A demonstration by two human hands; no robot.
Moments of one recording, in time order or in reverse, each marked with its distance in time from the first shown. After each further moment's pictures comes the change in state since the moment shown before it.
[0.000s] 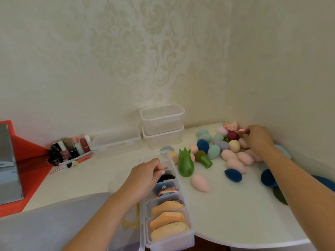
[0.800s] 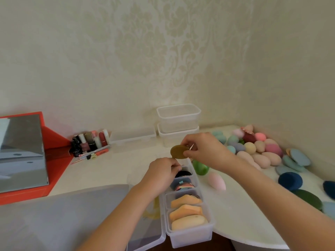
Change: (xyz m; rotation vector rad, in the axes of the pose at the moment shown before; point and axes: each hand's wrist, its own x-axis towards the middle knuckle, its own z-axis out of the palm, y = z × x) left_hand -0.001 0.000 0.001 -0.072 -0.002 -0.066; right_hand -0.147 -0.161 -0.017 0.213 -0.370 -0.747
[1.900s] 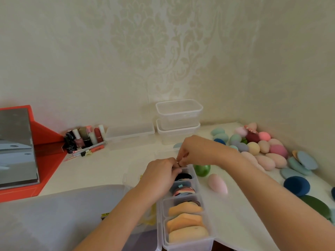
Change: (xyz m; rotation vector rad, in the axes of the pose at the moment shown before) left_hand 0.003 0.001 0.000 0.133 0.045 0.061; right_hand 0.034 0.001 0.008 -0.194 -0.451 0.020
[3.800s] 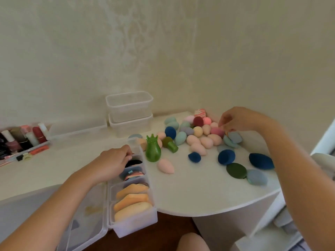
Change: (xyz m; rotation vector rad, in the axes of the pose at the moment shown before) left_hand 0.017 -0.010 0.001 0.135 -0.229 0.057; right_hand -0.146 0.173 -0.057 0.117 0.264 0.611
